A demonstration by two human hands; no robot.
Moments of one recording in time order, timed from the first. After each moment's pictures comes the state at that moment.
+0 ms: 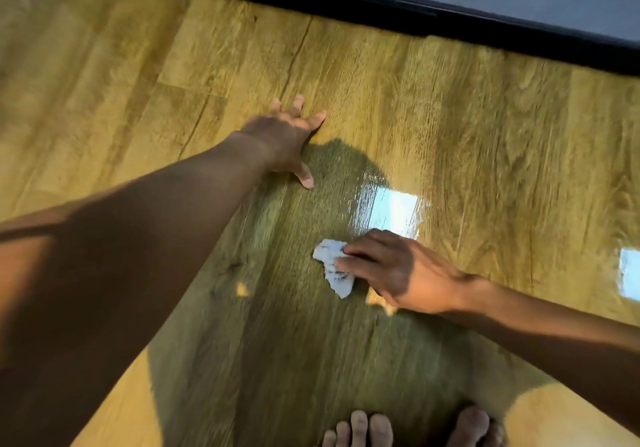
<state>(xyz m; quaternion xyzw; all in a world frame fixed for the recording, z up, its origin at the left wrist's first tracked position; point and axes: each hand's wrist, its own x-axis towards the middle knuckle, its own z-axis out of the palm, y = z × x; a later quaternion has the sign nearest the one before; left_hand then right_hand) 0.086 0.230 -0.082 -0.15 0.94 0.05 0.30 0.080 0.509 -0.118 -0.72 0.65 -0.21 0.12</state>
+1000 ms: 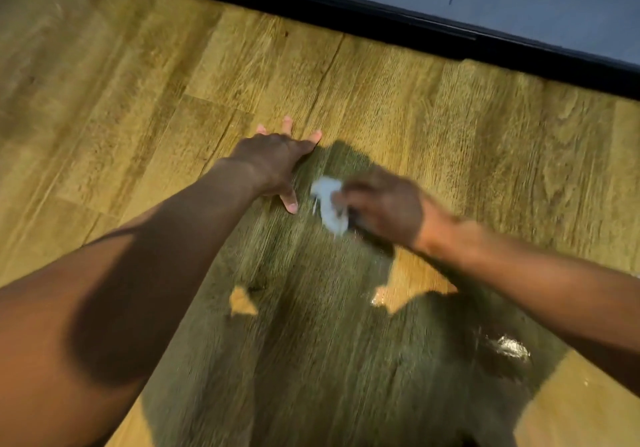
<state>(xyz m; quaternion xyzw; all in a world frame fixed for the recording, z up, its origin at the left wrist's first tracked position) 0.114 0.195 -0.083 -0.18 0.92 0.04 0.33 0.024 0.401 -0.114 -0.69 0.69 -0.18 0.14</state>
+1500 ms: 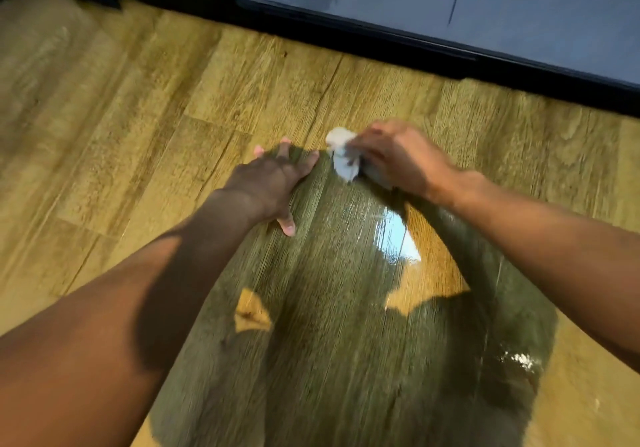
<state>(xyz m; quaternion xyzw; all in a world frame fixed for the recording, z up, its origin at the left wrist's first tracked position) 0.115 0.198 -0.079 -0.20 0.92 0.07 0.33 -0.061 0.351 -0.114 -0.62 0.77 -0.15 0.09</state>
